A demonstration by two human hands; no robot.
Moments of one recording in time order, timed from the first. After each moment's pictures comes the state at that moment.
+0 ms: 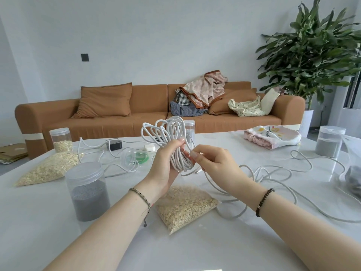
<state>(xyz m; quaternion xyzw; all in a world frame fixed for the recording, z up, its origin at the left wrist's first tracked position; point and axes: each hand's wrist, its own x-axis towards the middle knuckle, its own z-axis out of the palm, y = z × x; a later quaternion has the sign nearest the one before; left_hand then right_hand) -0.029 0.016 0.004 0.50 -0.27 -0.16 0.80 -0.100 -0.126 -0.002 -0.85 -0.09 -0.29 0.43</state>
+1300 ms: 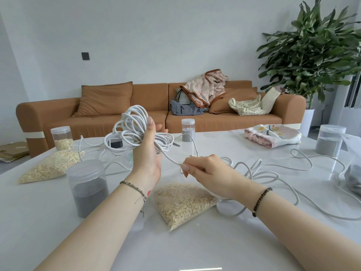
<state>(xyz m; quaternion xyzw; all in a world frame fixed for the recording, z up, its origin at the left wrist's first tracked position) -0.011 0.025 0.020 0.42 -0.13 -0.01 0.90 -0.105 -0.123 -0.007 -0.93 -0.15 -0.20 0.28</state>
